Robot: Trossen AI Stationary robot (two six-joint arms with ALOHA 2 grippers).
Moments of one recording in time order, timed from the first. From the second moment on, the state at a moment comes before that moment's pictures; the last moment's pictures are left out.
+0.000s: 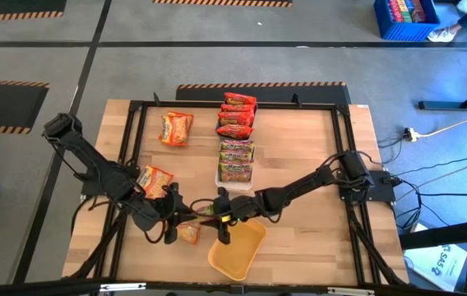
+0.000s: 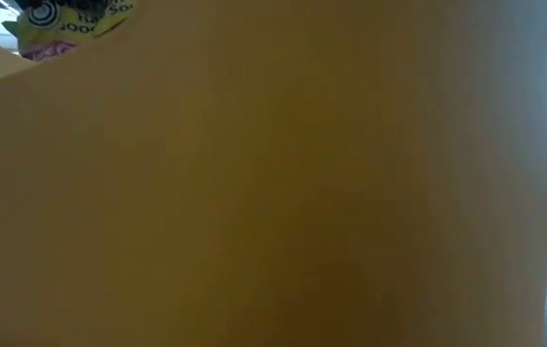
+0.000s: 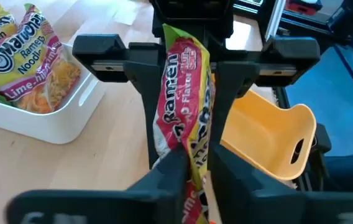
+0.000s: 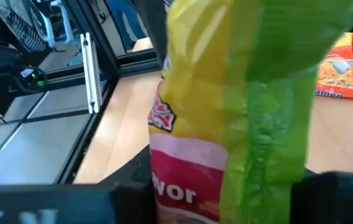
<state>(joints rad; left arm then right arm) -0.71 1.19 0.75 -0.18 -0.58 -0.67 0.30 2.10 1.33 0.44 0.12 0.31</state>
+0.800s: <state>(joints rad) -0.66 1.03 0.72 -0.33 -0.68 -0.57 0.23 1.52 0.81 0.37 0.31 0.20</state>
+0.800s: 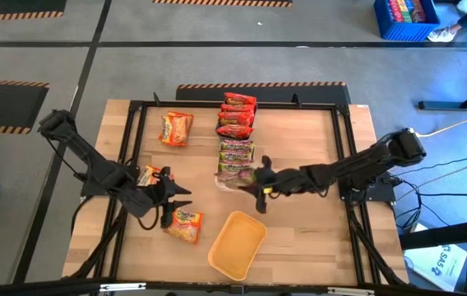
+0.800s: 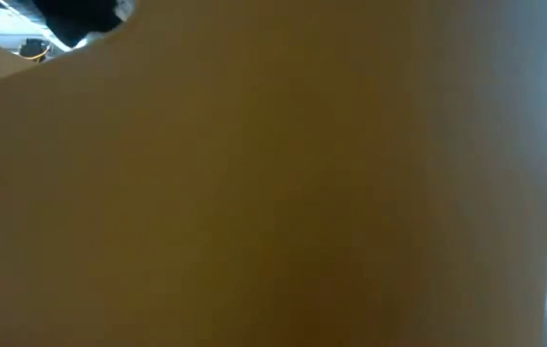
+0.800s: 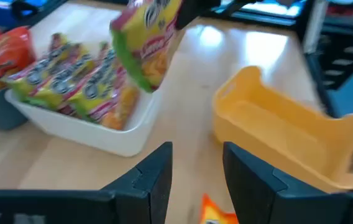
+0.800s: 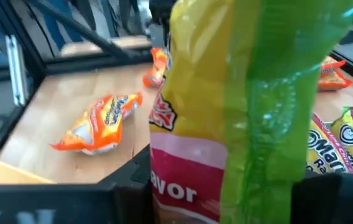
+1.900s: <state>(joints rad) -0.46 1.20 0.72 -0.21 -0.69 -0.49 -0.01 1.82 0.69 0.91 0.05 0.15</state>
